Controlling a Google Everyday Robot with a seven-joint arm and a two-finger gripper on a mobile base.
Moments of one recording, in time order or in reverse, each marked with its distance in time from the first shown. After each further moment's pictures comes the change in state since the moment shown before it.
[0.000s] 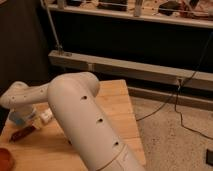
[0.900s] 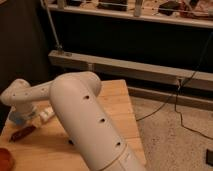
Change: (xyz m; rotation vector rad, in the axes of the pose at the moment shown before) arm 0.007 -0.010 -0.021 0.044 -0.042 0.054
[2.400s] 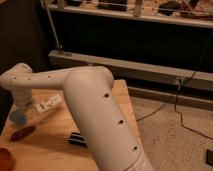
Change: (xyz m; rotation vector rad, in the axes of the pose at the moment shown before) arm -0.013 -0.003 -0.088 0.065 -0.175 0.050
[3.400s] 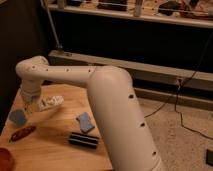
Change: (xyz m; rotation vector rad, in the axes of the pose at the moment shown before) arm 0.013 -0.002 -0.038 0.091 -0.215 0.094
